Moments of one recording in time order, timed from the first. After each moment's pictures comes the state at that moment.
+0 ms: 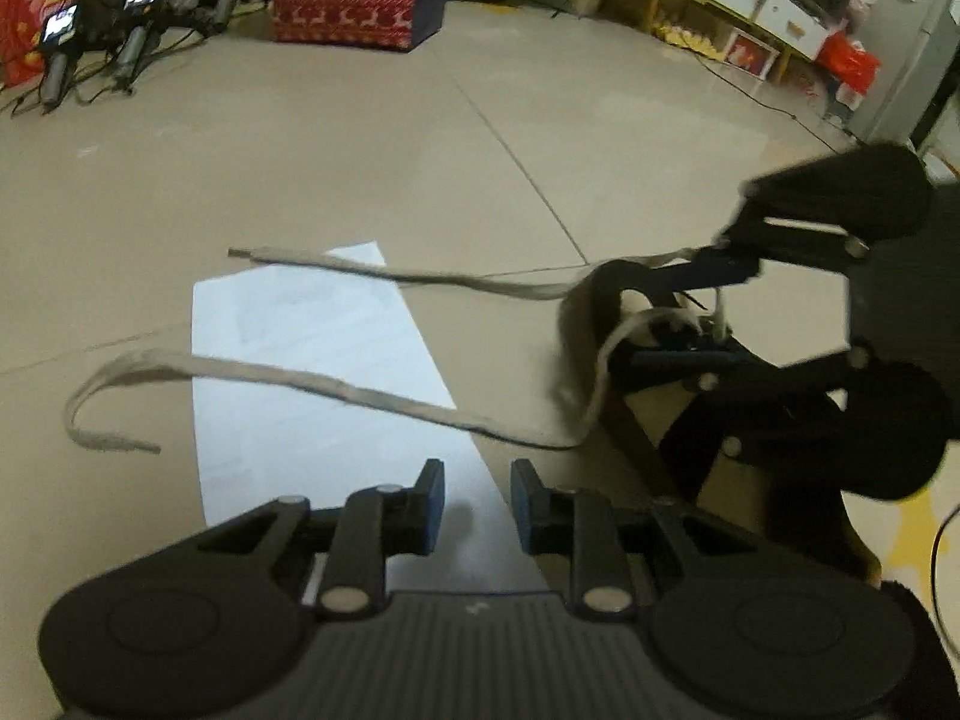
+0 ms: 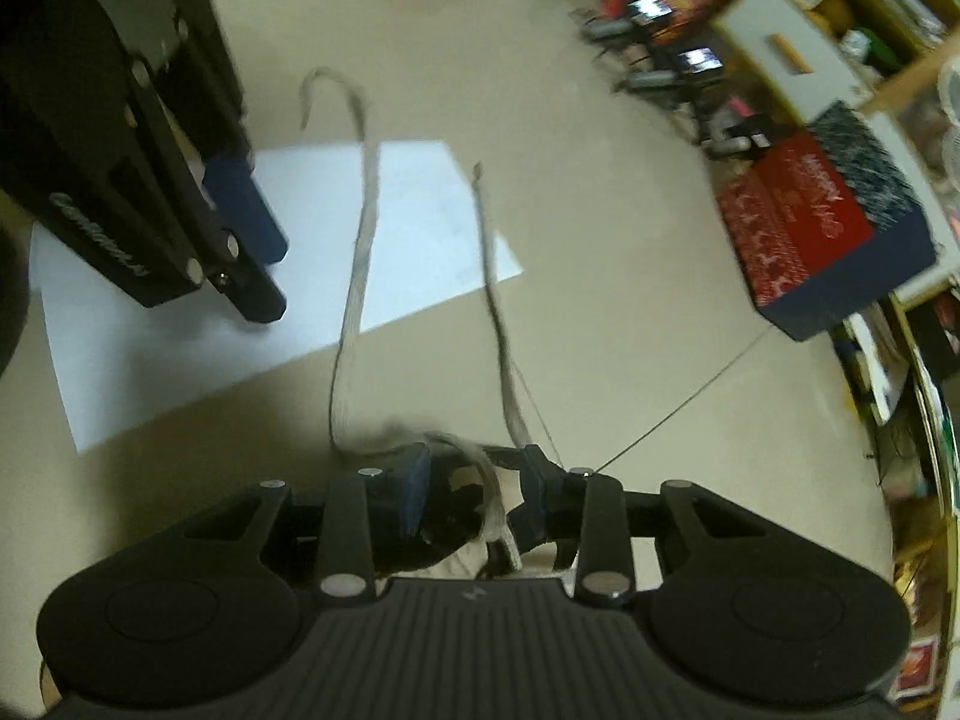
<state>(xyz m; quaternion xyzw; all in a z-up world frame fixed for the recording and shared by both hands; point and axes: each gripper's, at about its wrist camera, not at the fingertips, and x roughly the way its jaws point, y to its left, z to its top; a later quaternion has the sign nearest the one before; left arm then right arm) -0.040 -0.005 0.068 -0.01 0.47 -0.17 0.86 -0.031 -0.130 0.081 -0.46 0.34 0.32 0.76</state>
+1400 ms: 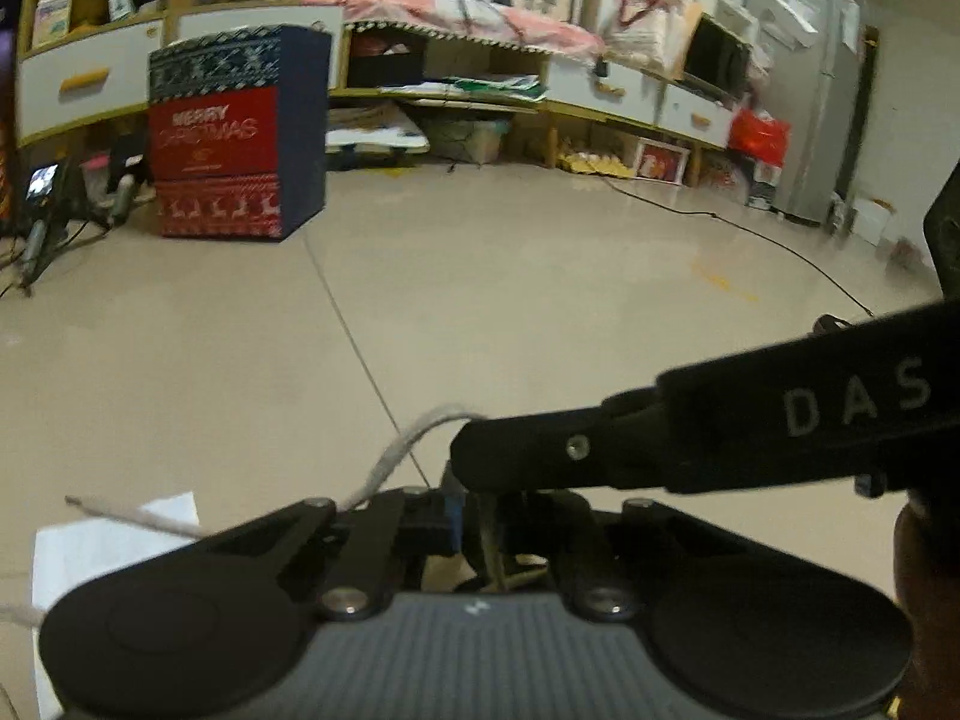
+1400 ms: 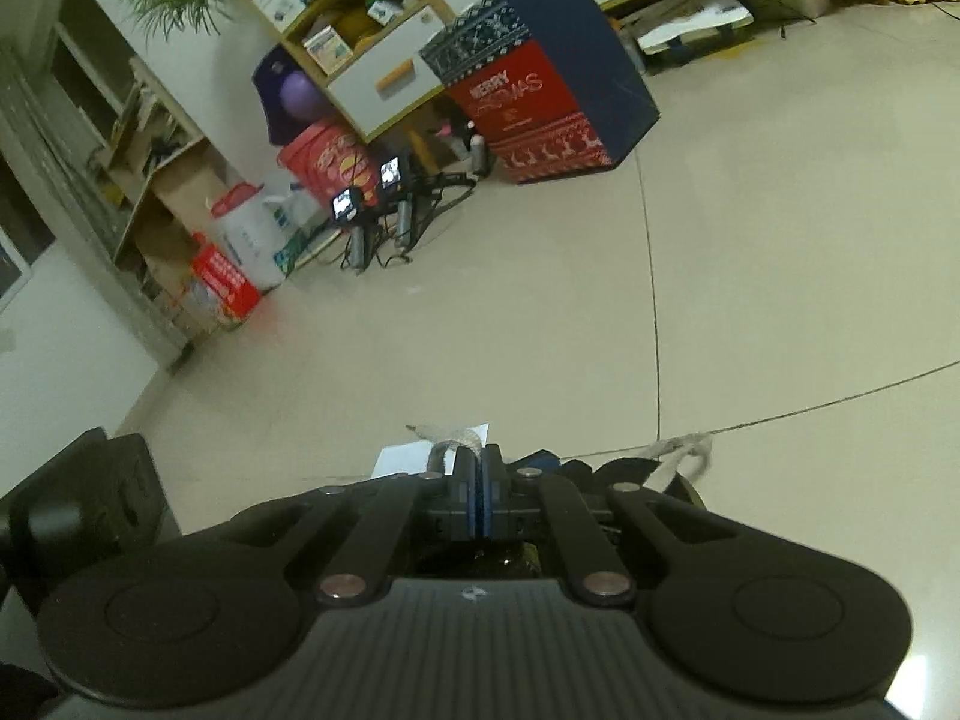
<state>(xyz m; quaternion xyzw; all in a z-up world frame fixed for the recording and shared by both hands) -0.003 -0.110 0.081 0.02 0.29 -0.23 0.93 -0.022 -0.253 0.106 0.23 0.34 0.24 0.88</state>
